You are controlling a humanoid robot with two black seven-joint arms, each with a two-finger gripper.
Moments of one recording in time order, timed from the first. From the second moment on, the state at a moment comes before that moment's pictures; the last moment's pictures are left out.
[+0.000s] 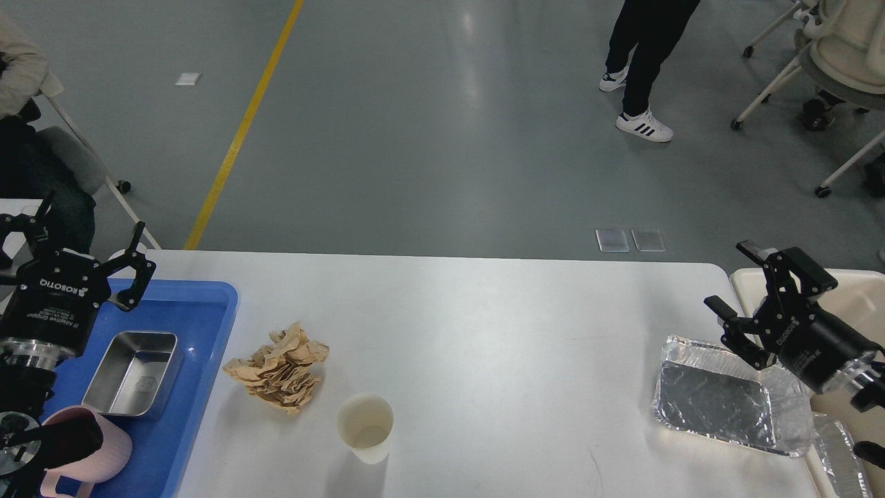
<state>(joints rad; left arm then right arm) 0.00 0.23 -1.62 -1.32 0.14 -0.44 -0.12 -0.06 -0.61 1.49 1.44 -0.68 0.51 0.03</state>
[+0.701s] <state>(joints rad) 0.05 0.08 -1.65 -1.25 0.14 -0.39 -0.12 -0.06 -1.35 1.30 1.46 -1.04 0.55 0.24</state>
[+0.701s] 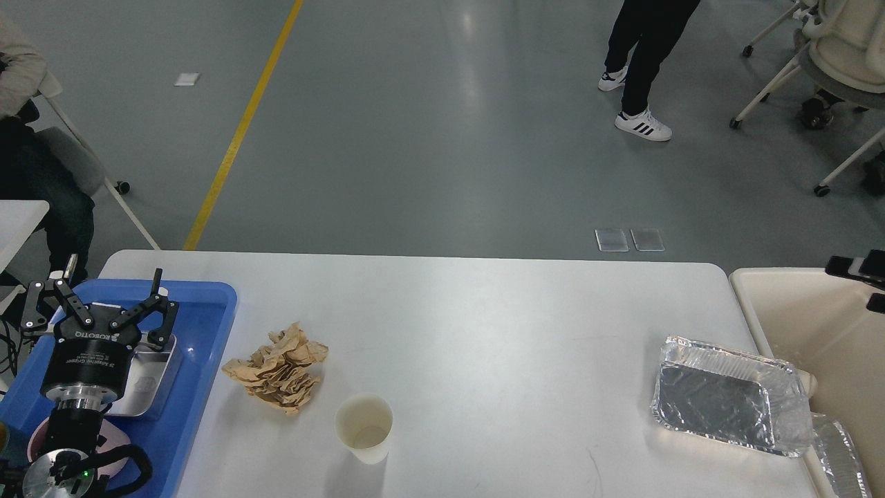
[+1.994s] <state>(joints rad) 0.00 0.10 -1.61 -1.20 0.15 -0.32 -0.11 -0.02 -1.59 0.77 1.75 -1.20 0.07 0.30</state>
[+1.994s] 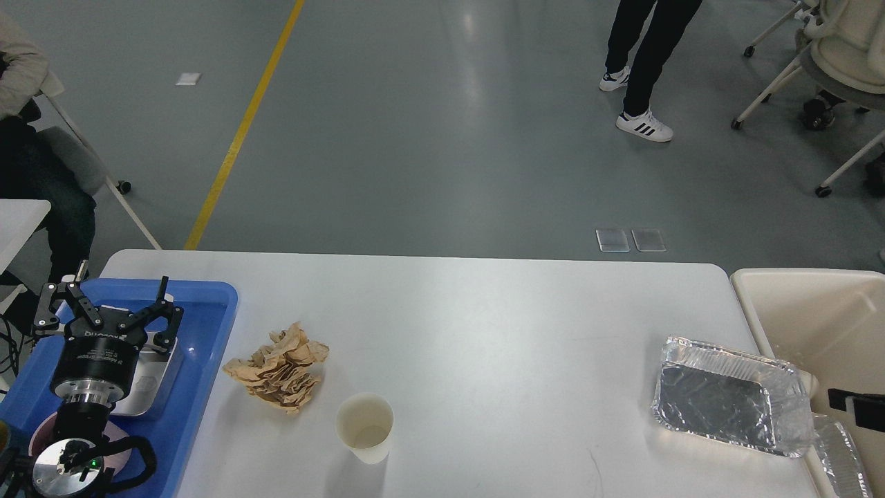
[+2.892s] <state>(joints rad) -0.03 0.10 -1.57 -1.20 0.22 -0.22 -0.11 0.09 -1.10 0.63 1.23 -1.29 0.09 0.27</state>
